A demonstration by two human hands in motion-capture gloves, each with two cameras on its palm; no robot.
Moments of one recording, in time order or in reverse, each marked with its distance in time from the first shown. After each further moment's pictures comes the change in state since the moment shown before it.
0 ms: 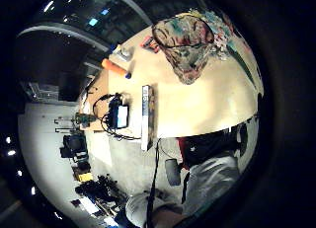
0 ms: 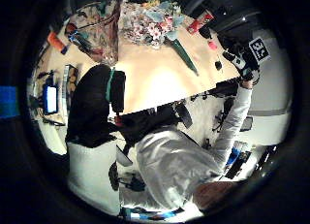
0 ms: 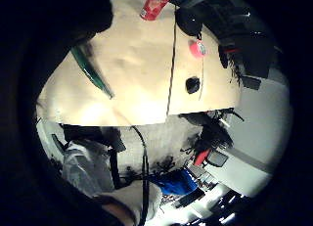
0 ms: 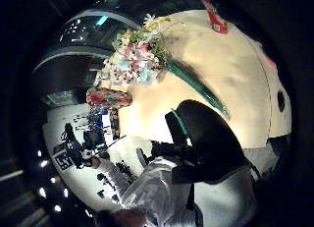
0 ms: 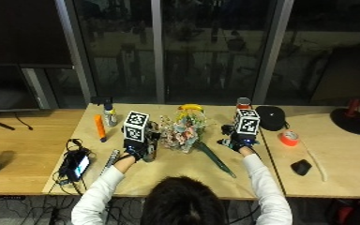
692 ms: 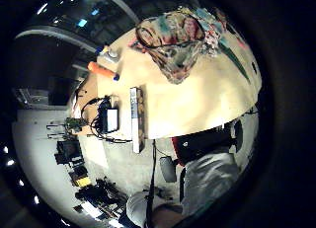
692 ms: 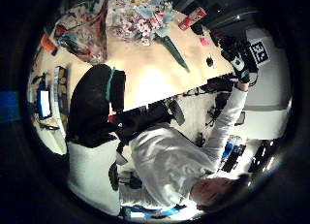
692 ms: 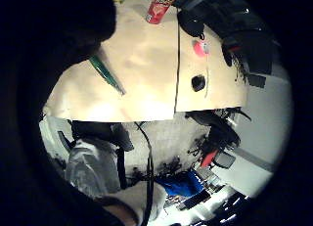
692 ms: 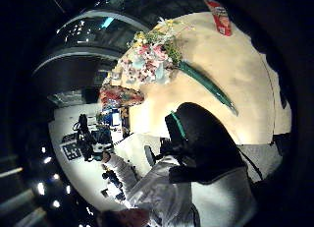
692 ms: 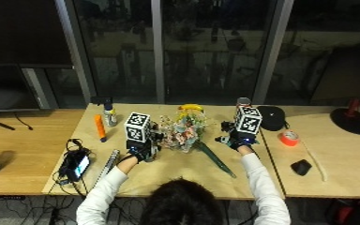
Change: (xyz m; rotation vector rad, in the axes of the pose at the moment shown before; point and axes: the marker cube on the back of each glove) left arm 0.014 -0.005 0.011 -0.026 0.109 0.065; right arm -0.015 0.026 -0.022 0.008 -0.084 0.026
